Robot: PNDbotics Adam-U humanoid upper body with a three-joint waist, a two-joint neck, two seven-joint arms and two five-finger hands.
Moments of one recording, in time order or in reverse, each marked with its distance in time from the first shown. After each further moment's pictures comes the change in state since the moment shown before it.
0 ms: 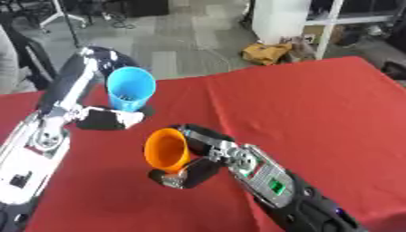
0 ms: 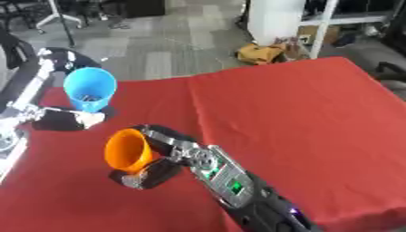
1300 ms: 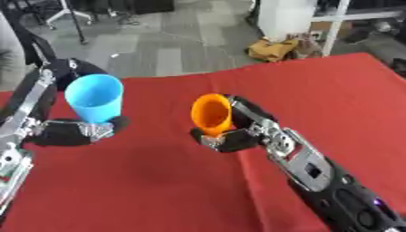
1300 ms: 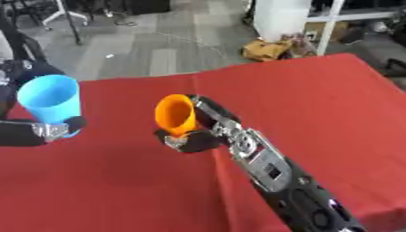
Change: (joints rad) left arm 0.140 0.088 0.026 -0.158 0.388 0.073 -0.105; right arm 0.011 -0.078 -0.051 -0.043 0.000 0.005 -0.114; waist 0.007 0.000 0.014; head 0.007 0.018
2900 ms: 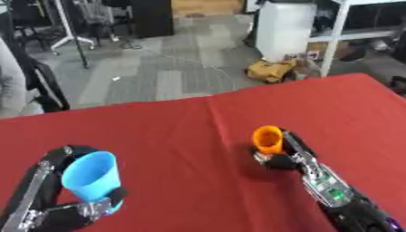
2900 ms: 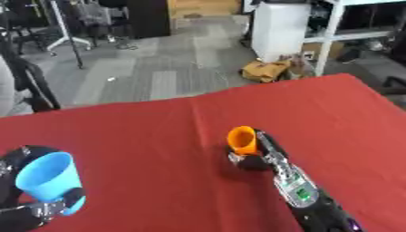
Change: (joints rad) left arm 0.274 -0.176 0.055 -0.099 0.106 -0.012 0.065; right arm -0.011 -0.108 -0.292 0.515 0.098 -0.190 -0.271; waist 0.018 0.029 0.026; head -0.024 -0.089
